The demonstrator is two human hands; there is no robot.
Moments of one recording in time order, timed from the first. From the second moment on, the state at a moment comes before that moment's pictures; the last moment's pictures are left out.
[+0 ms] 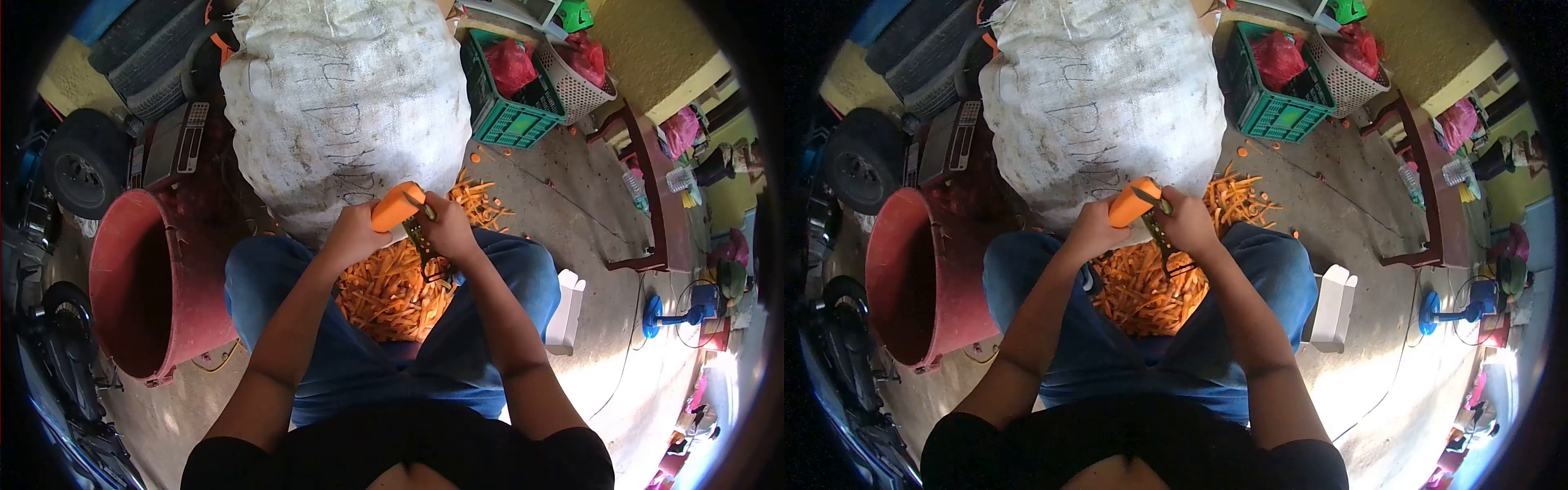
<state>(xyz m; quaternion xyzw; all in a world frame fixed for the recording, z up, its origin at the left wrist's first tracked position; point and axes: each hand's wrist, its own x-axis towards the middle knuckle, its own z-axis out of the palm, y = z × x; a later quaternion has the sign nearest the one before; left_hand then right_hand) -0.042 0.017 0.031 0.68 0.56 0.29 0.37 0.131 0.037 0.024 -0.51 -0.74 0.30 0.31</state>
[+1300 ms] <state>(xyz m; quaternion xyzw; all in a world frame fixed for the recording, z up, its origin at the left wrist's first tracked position) -0.295 -0.072 0.138 0.48 0.84 0.10 -0.24 0.159 0.069 -0.019 -0.55 -0.73 0.36 0.17</state>
